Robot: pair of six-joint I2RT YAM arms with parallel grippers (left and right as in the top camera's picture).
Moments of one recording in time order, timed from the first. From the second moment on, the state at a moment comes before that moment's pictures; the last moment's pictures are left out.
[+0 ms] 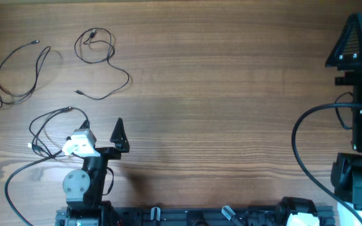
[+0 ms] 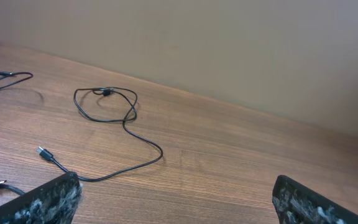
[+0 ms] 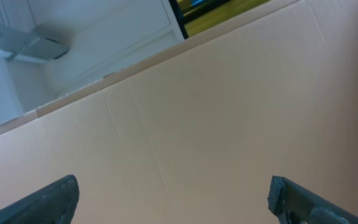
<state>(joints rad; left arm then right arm) 0.01 0.01 0.02 -0.09 0.06 -0.29 -0.12 0.80 0.98 0.29 -0.16 0.49</state>
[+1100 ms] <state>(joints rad) 0.01 0.01 0.02 -0.07 0.07 -0.21 -0.12 0.56 0.98 0.28 -0.25 0.56</state>
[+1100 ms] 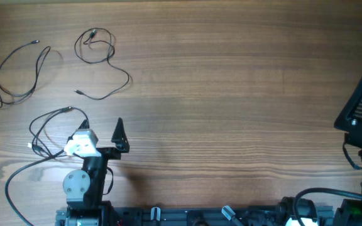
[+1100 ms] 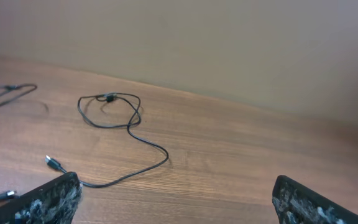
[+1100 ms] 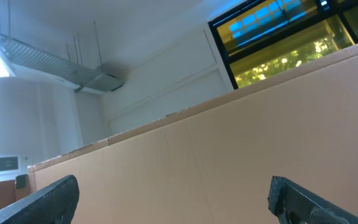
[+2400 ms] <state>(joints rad) 0.01 0.02 0.02 -0.07 0.09 -0.08 -0.01 0.03 1.01 0.08 -0.42 0.51</state>
